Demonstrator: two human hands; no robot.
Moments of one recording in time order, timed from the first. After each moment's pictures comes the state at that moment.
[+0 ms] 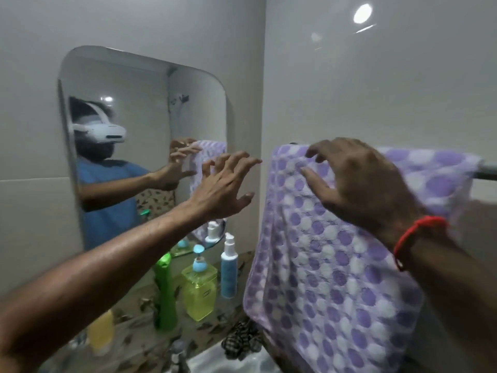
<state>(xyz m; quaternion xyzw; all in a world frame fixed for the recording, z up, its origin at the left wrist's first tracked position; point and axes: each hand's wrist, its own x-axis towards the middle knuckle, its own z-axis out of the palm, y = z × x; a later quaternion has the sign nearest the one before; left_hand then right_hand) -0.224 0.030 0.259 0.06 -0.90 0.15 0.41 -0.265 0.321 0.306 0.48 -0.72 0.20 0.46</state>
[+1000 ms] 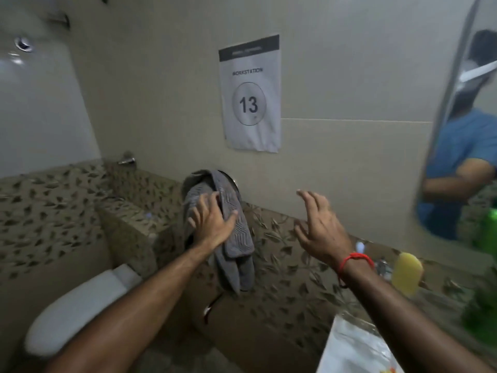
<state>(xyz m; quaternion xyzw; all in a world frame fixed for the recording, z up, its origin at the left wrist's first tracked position) 0.326 -0.017 0.071 0.80 -0.47 0.03 0.36 0.062 -0.030 0.099 0.84 -0.42 0.35 0.02</state>
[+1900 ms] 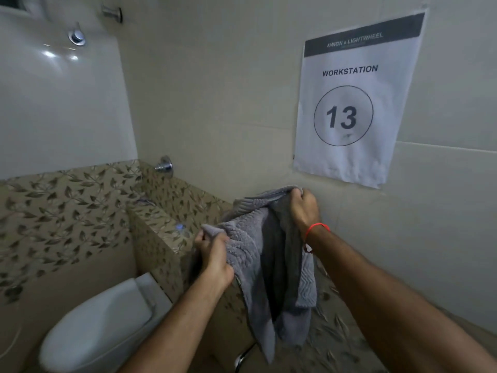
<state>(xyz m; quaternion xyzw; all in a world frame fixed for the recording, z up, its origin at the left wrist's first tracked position) 0.473 -0.073 0.063 0.46 -0.06 -0.35 0.82 0.341 -0.205 0.135 0.65 -0.48 0.47 -0.34</state>
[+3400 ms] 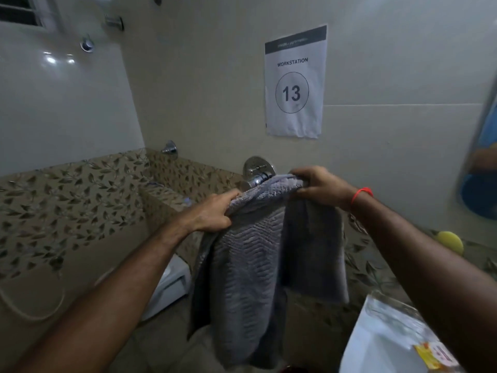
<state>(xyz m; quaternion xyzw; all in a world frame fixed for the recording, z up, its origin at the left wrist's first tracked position) 0.394 0.135 0.131 0.68 -0.71 -0.07 0.19 0.129 0.018 0.173 0.92 -0.24 0.26 -0.19</state>
